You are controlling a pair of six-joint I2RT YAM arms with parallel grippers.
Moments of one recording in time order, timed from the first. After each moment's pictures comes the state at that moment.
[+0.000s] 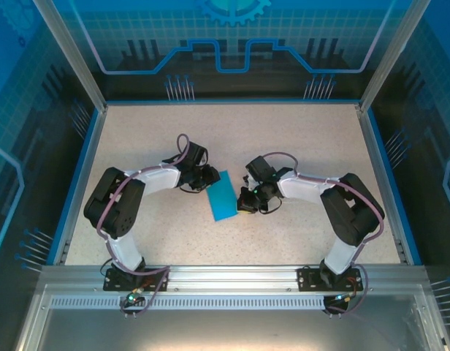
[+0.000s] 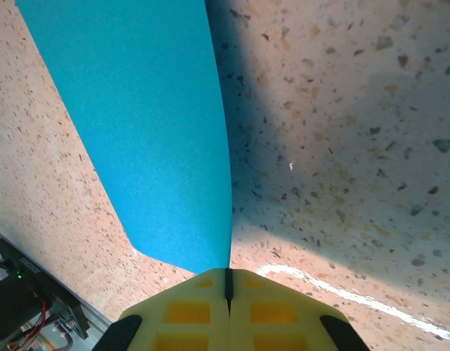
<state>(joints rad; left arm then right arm) -0.42 1.79 1.00 -0.22 0.26 -0.90 0.63 1.73 0.96 -0.47 -0.48 0.75</state>
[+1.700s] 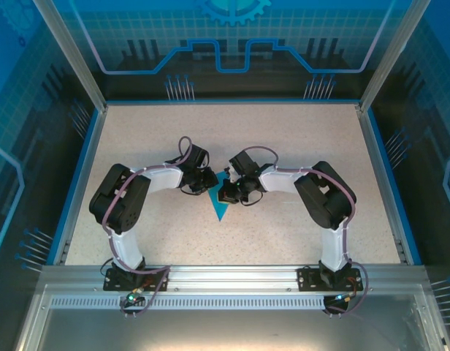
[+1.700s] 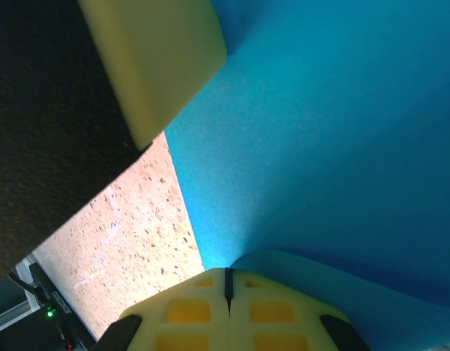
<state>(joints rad) -0.42 1.84 1.00 -0.21 0.26 -0.90 0.68 1.97 1.14 -0.24 -0.53 0.76</state>
